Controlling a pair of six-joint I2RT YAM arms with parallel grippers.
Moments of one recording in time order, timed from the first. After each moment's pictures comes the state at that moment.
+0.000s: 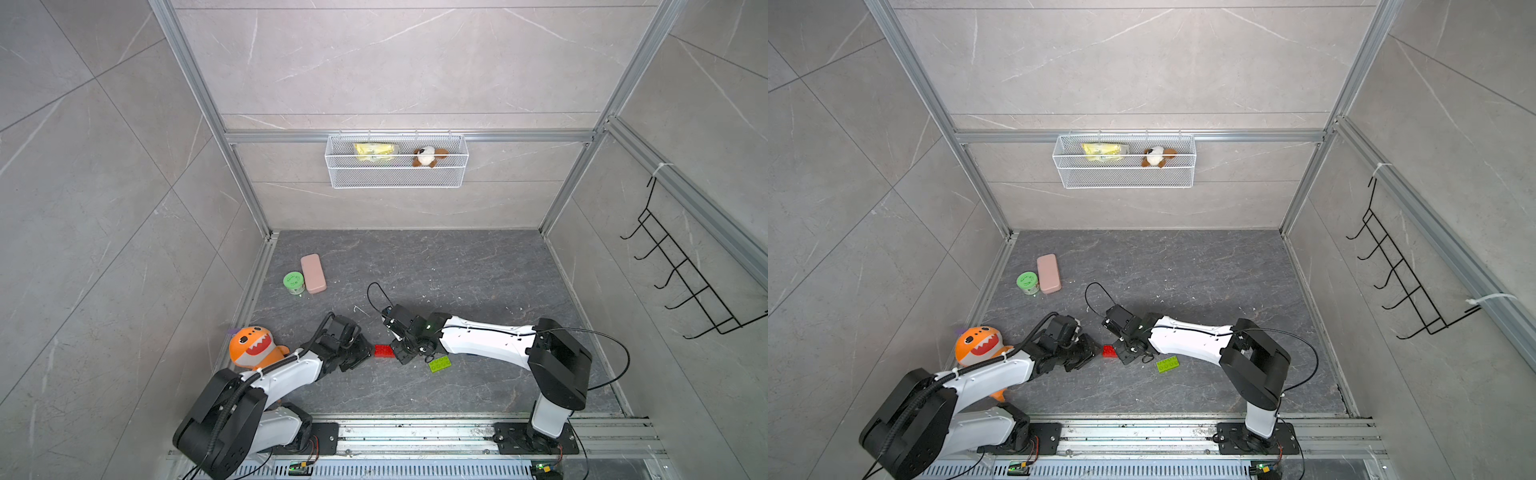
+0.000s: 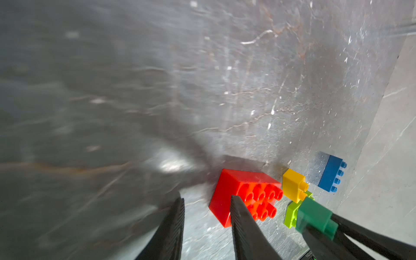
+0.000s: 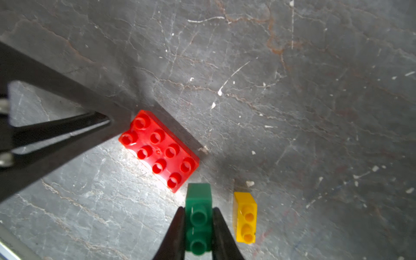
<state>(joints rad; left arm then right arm) -0.57 1.29 0.44 -0.12 0.25 -1.00 1.02 1.80 1.22 -0.59 0.09 0.31</state>
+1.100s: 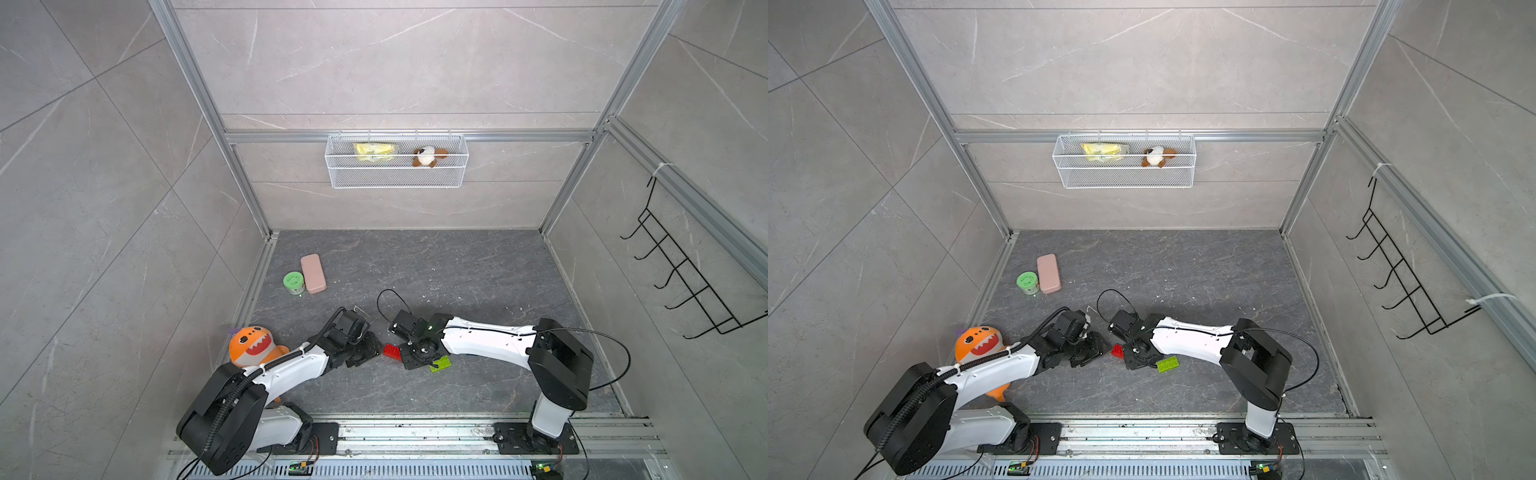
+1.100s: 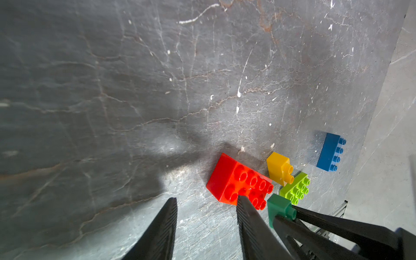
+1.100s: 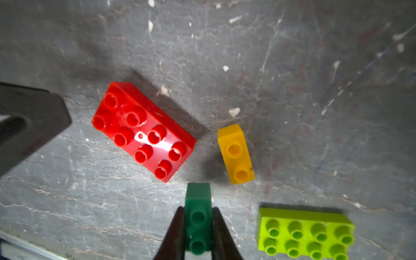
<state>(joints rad) -0.62 1.28 0.51 -0.21 0.24 -0.93 1.01 1.79 1.18 -0.73 0.01 0.69</state>
